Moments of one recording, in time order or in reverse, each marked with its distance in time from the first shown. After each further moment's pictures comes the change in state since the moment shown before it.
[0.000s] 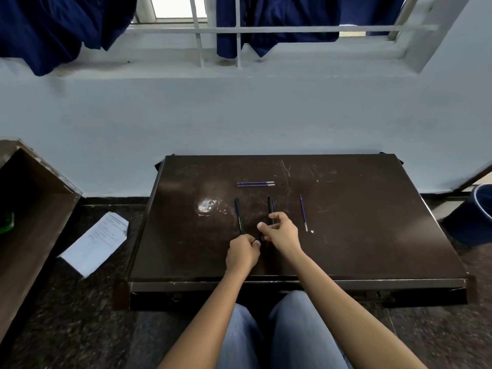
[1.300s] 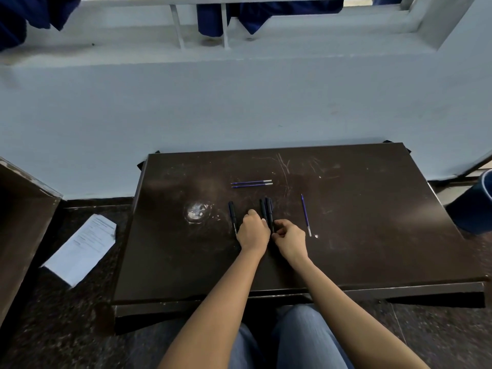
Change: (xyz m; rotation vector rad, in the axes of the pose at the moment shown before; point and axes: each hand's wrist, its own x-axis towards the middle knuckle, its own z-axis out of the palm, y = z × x) left_hand 0.084 0.050 0.030 0.255 0.147 0.071; right_hand 0.057 0.036 -0.003 -0.336 0.064 -0.017
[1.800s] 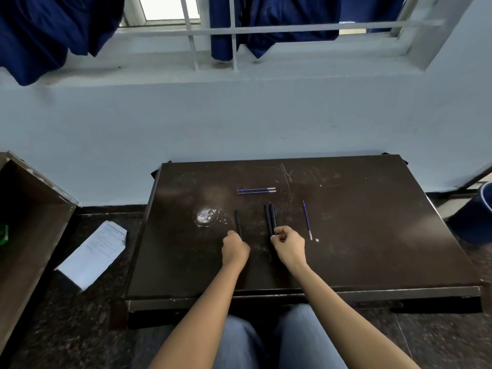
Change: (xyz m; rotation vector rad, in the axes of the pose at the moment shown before) left_hand -0.024 -0.054 -0.030 -0.188 -0.096 -0.196; right_hand -0.032 -0.017 -0.002 0.152 0.043 0.027
